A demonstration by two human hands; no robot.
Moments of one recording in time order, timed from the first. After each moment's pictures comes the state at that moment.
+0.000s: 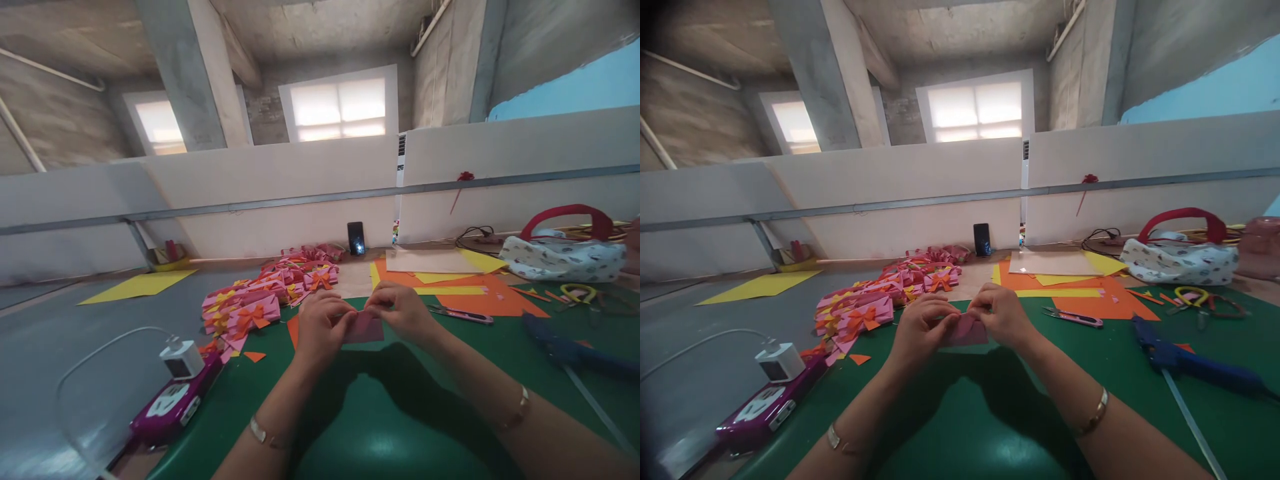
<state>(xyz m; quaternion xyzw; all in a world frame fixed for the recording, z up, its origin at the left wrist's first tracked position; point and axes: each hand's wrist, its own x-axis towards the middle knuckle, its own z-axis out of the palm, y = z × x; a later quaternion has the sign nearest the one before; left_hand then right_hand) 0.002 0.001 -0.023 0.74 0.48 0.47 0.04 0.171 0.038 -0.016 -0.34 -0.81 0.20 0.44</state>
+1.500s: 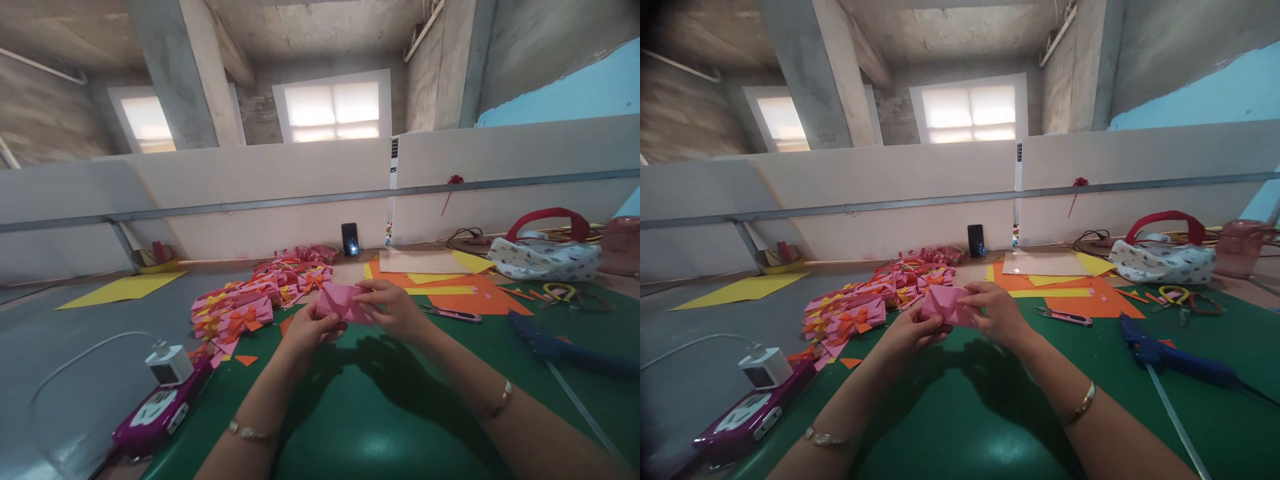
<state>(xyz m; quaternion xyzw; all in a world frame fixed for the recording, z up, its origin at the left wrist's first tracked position) -0.007 0.007 -0.029 0.45 0.47 0.53 0.55 0.177 0.048 -0.025 -0.30 -0.84 0.10 0.44</state>
